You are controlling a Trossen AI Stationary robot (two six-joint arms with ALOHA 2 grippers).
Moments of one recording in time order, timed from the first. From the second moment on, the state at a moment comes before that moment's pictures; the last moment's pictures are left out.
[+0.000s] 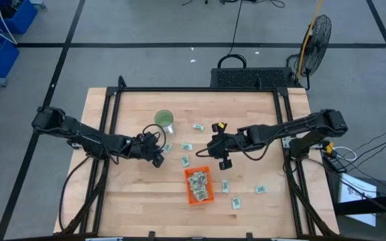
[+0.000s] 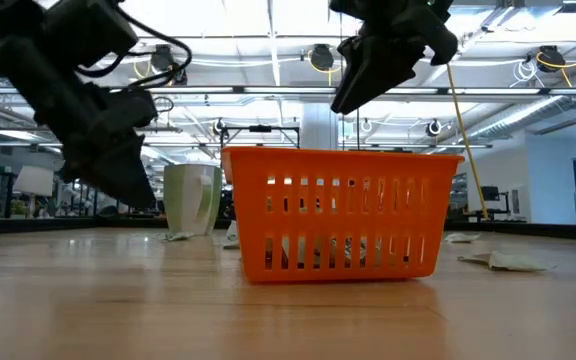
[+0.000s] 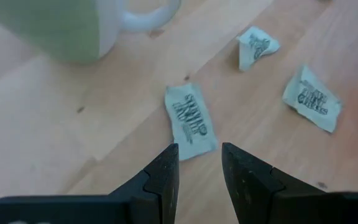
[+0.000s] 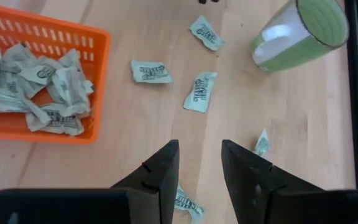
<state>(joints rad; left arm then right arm) -0.20 1.28 0.47 -0.16 -0.40 -0.88 0.14 1.53 1.15 -0.52 0.23 -0.24</state>
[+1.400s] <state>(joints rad) -0.16 1.51 0.45 0.10 -0.40 -0.91 0.12 1.53 1.02 -0.38 0.18 -0.17</state>
